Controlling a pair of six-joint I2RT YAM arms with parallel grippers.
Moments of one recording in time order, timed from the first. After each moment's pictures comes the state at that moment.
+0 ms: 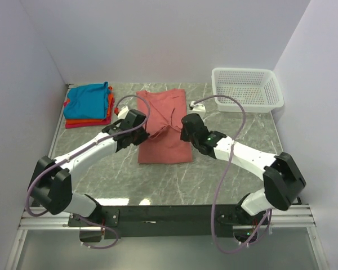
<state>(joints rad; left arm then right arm) -0.61 1.41 1.01 -0.45 -0.26 -1.09 0.74 1.44 0.96 -0.16 0.42 0.58</state>
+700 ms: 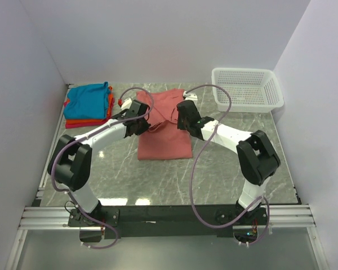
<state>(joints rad) -0.51 1.69 1.17 -0.36 -0.27 -1.00 0.61 1.77 1.20 -0.12 0.33 0.45</state>
